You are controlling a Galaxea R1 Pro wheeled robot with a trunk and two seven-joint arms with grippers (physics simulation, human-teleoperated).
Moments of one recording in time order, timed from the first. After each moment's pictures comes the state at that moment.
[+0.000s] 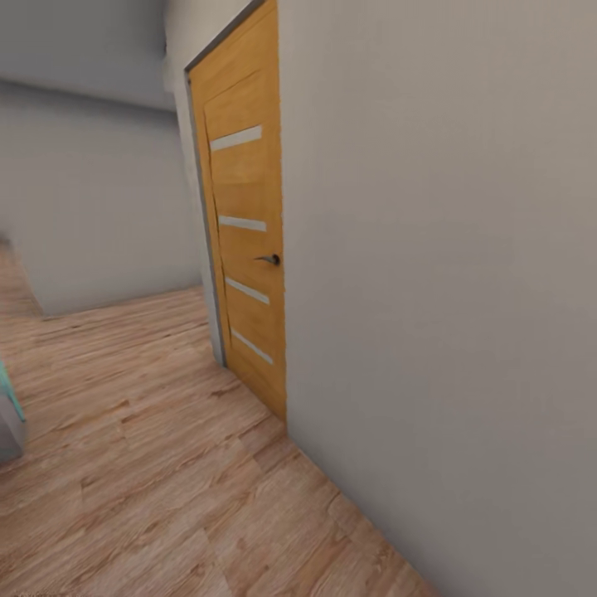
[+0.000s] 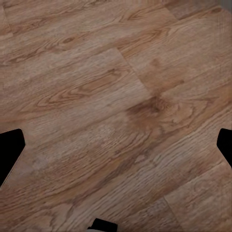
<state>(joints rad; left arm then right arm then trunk) -0.01 -0.11 0.11 0.07 -0.08 -1.02 0.28 0.07 0.01 0.01 -0.25 0.05 -0.73 0.02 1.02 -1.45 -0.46</state>
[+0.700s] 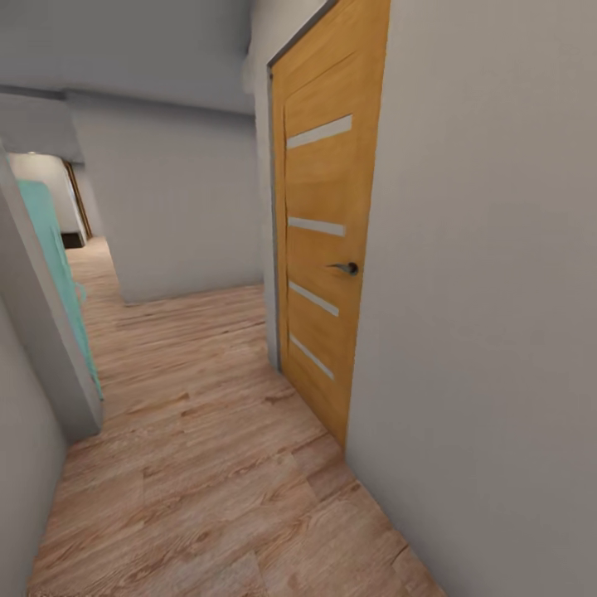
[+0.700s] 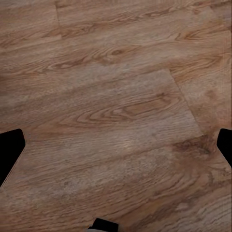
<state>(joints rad) -0.01 -0.11 0.11 0.07 -0.08 -1.02 0.28 0.07 0.01 0.01 -0.25 0.05 -0.73 0.01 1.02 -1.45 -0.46</state>
